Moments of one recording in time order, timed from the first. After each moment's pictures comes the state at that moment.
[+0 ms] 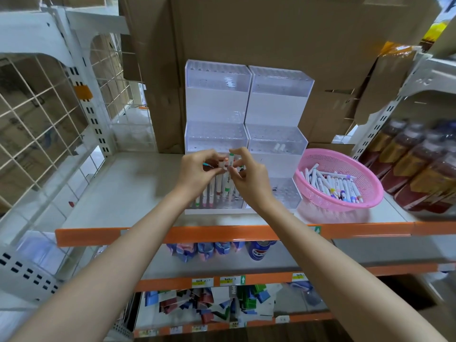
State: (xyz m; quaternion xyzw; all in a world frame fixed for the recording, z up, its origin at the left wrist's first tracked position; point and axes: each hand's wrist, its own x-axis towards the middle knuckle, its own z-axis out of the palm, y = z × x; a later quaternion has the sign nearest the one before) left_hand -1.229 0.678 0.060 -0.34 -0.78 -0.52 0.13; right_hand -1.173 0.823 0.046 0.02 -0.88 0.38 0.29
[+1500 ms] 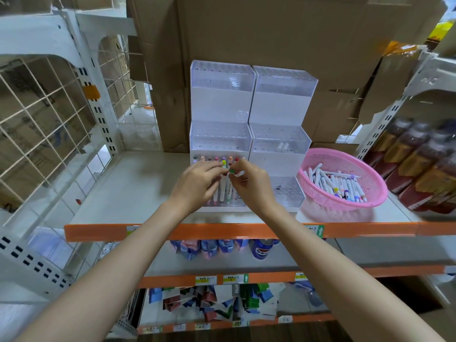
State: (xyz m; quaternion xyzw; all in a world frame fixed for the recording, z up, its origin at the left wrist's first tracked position) left_hand -1.225 0.655 0.034 -0.44 -0.84 -0.23 0.22; right_hand -1.167 0.821 0.031 0.04 -0.90 0.32 0.30
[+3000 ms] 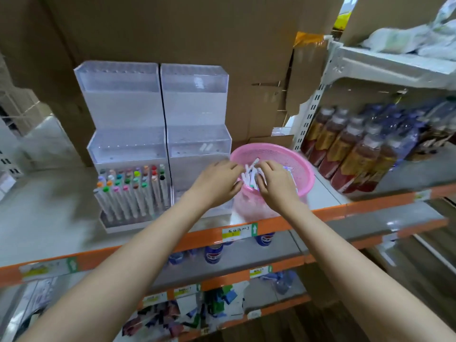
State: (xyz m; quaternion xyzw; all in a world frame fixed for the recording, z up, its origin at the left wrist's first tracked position) left_hand -1.175 0.869 0.061 -0.53 -0.83 -0.11 0.11; right_hand -1.088 1.030 0.032 -0.12 -0.96 0.10 0.24
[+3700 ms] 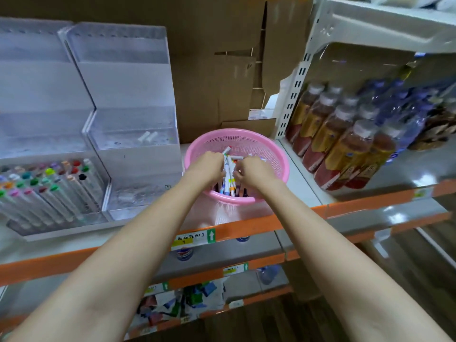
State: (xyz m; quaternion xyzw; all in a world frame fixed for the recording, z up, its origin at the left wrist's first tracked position) left_hand -1.209 1.007 0.014 -0.40 -0.91 -0.10 -0.07; right_hand -1.128 1.123 0.011 -0.14 -0.99 0.06 0.00
